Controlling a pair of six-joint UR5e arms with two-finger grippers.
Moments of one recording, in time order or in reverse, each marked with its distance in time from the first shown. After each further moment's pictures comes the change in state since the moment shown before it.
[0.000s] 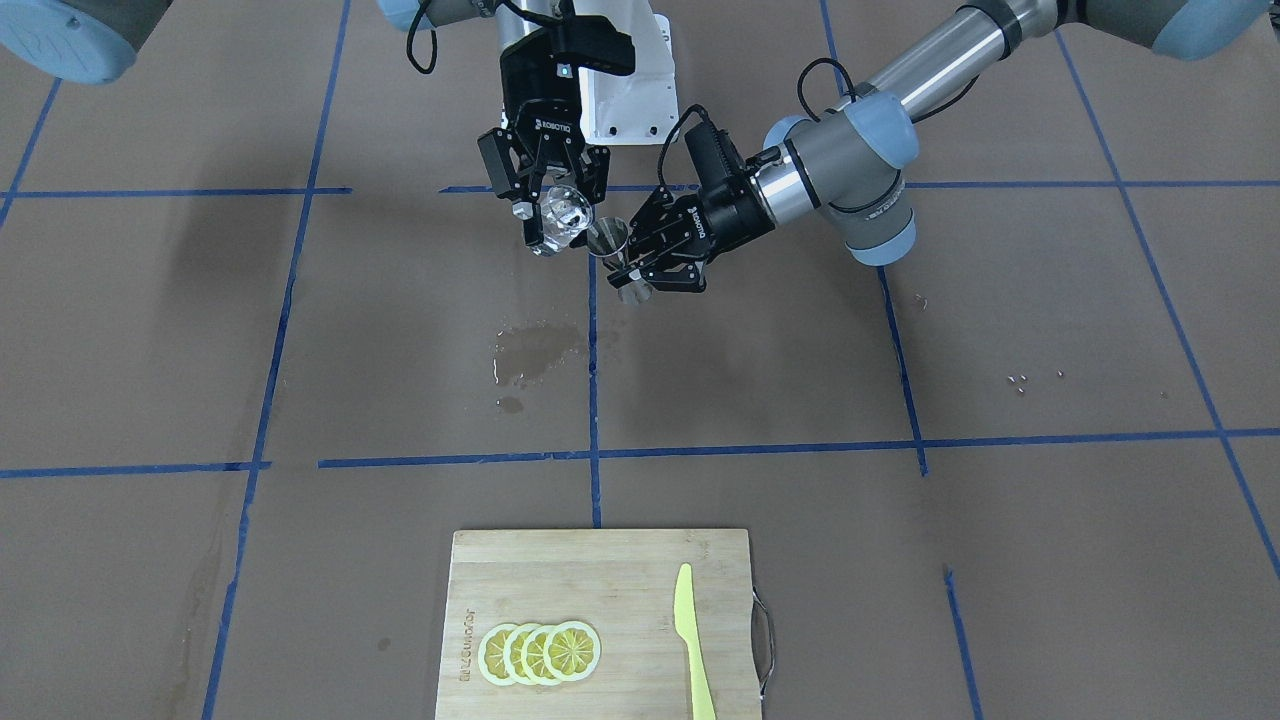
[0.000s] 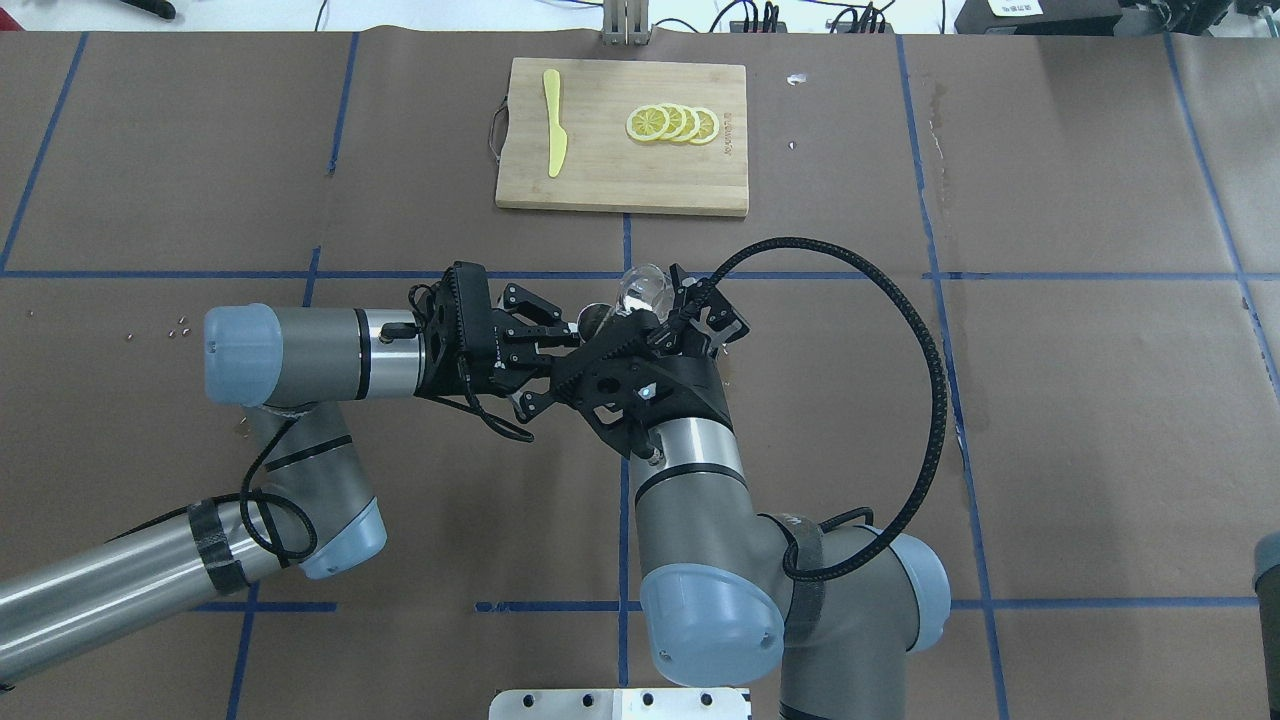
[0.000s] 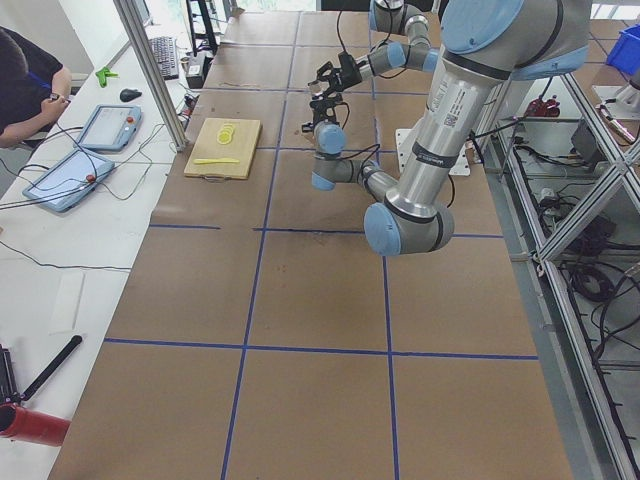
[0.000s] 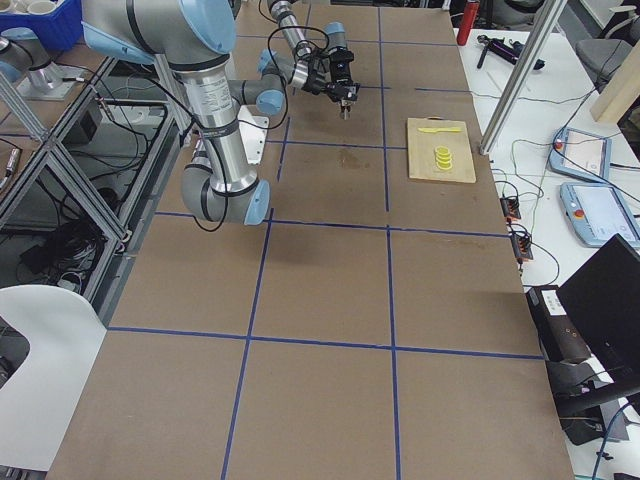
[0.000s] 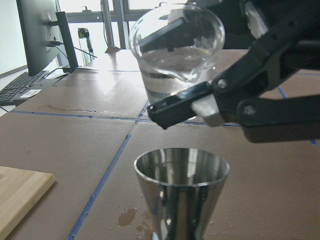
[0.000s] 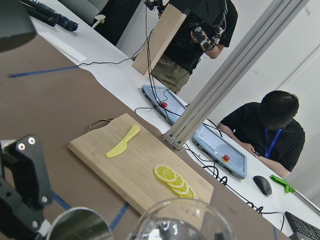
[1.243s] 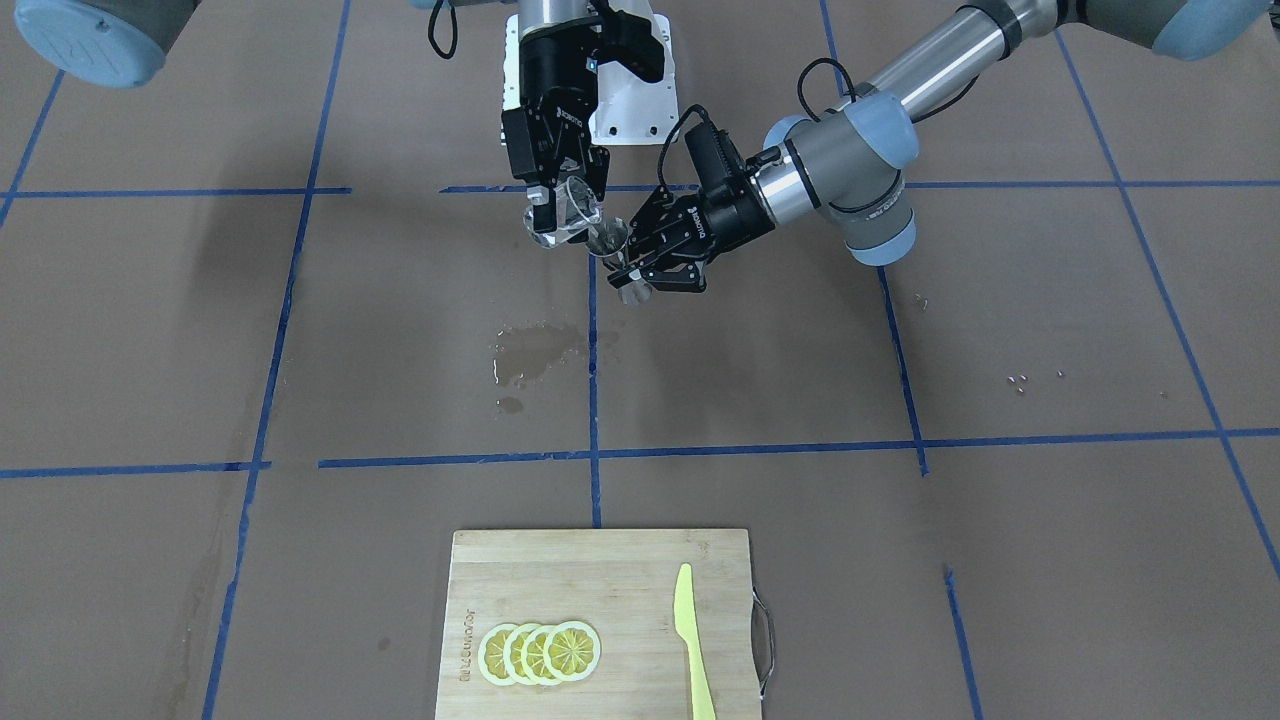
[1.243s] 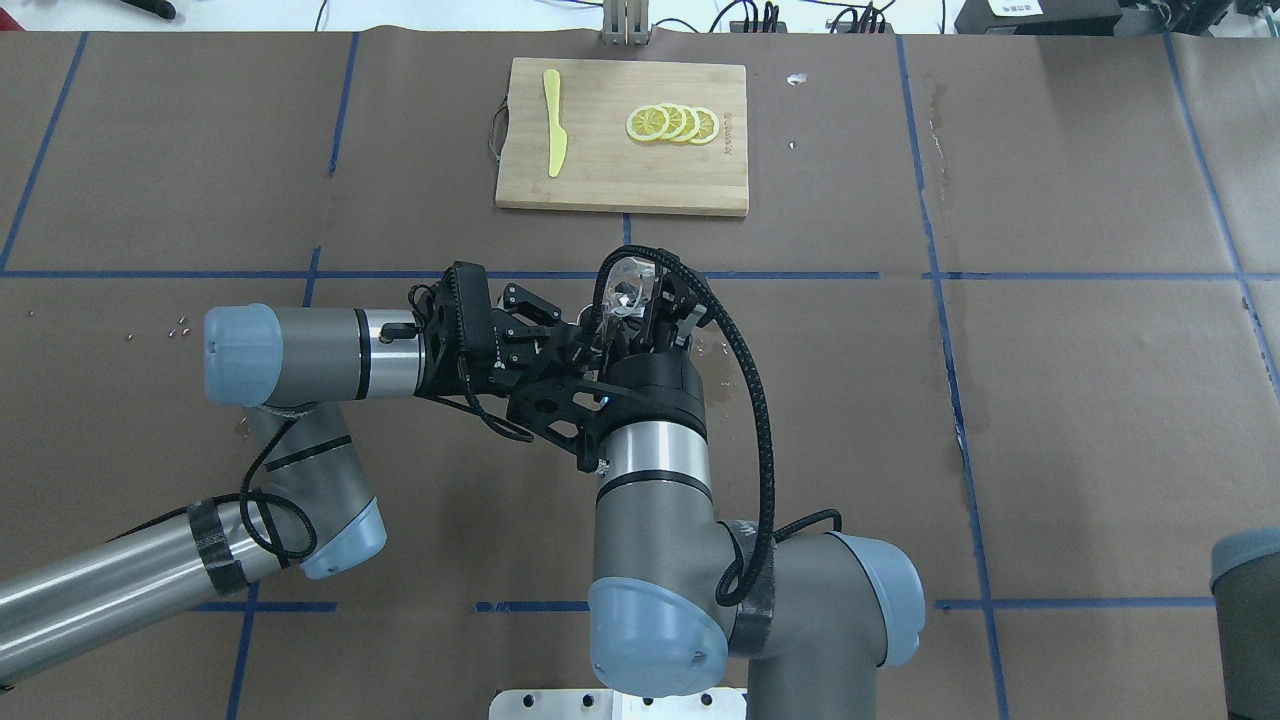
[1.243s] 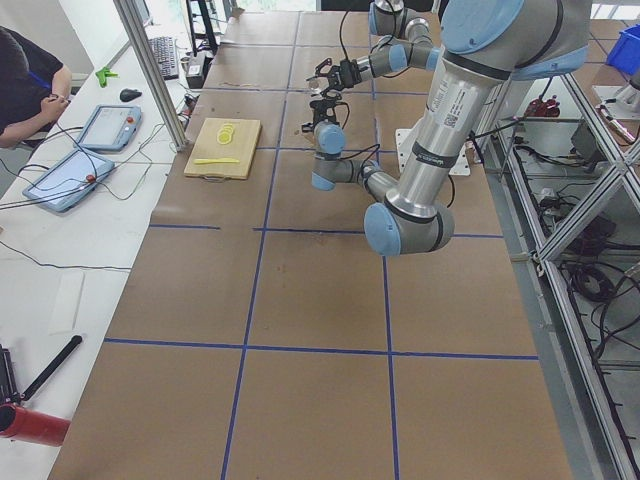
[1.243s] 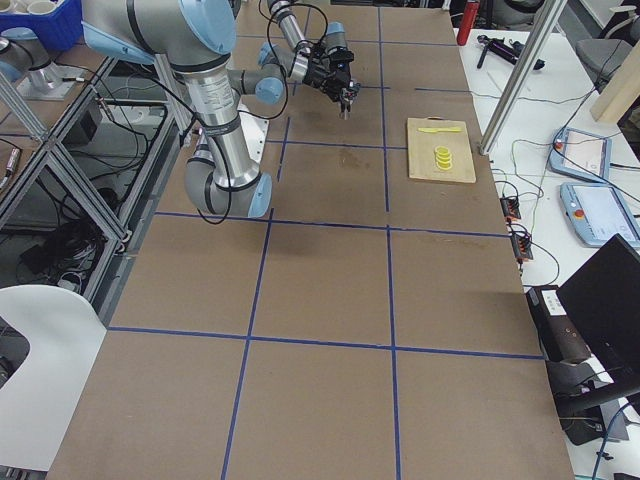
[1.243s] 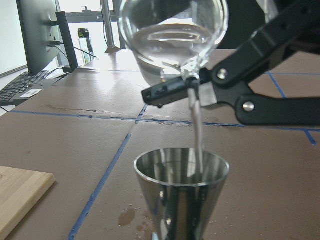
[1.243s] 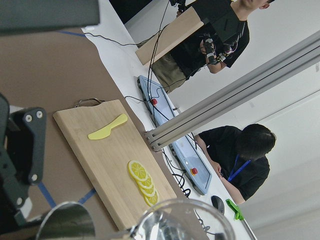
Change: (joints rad) left arm 0.000 0.000 0.000 0.000 0.000 0.000; right arm -0.005 0.057 -0.002 -0.162 -0.065 -0.218
